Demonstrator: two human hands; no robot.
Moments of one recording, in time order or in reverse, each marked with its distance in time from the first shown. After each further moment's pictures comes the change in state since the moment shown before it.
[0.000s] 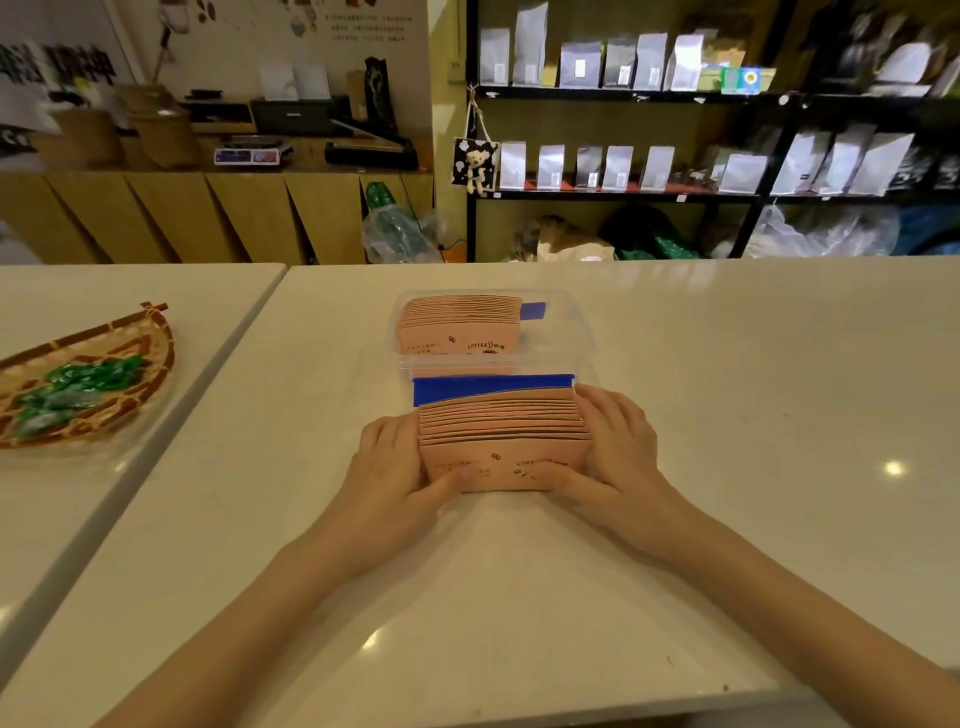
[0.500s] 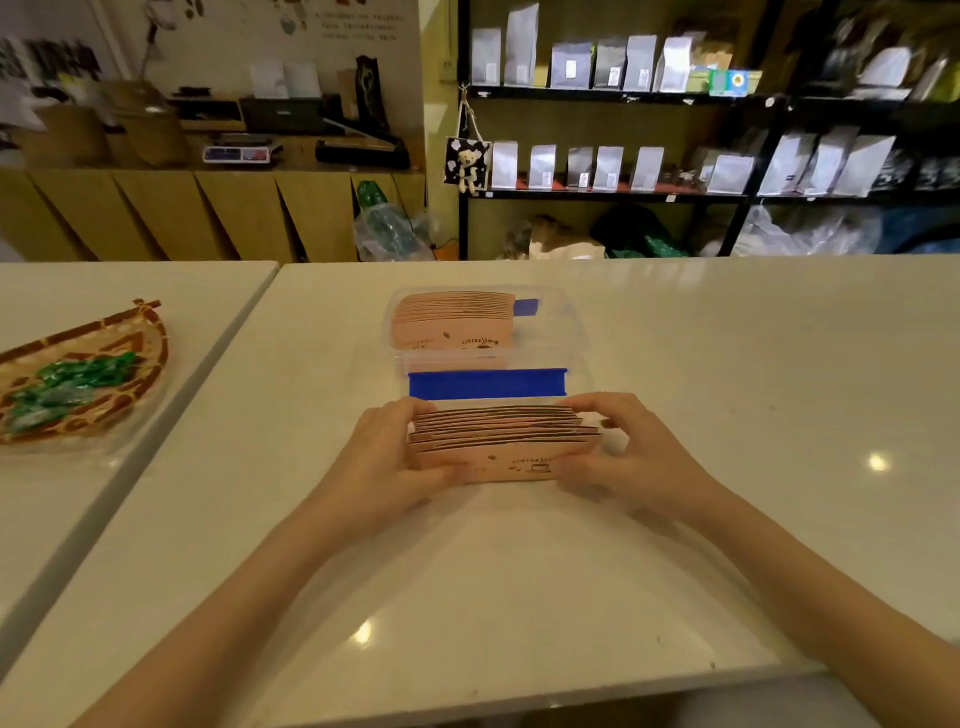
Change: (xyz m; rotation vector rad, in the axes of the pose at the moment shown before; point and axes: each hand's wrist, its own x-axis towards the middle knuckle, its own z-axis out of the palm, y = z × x) left_hand 0.002 0.015 -0.018 -0.206 -0.009 -0.098; right_hand -0.002 -0.001 -0.028 0.327 -0.068 0.181
